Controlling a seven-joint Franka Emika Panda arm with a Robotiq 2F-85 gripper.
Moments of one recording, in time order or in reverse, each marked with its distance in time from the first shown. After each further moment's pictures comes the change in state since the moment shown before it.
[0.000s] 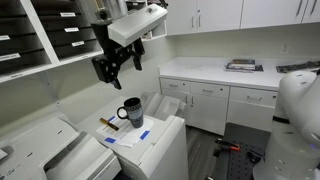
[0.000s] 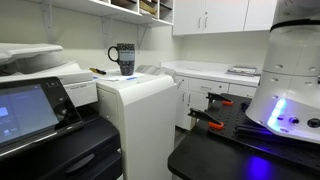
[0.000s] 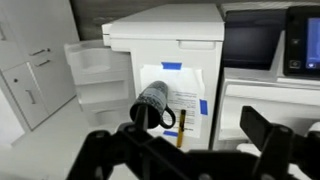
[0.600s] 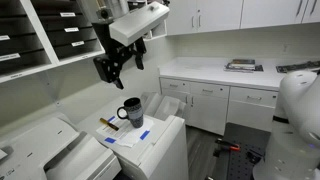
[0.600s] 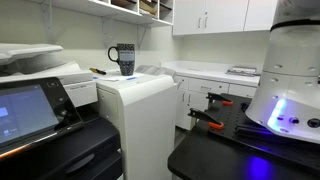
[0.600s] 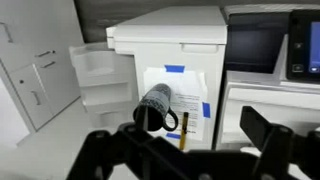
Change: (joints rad) arm -0.021 -0.018 0.027 -0.003 0.002 -0.026 -0.001
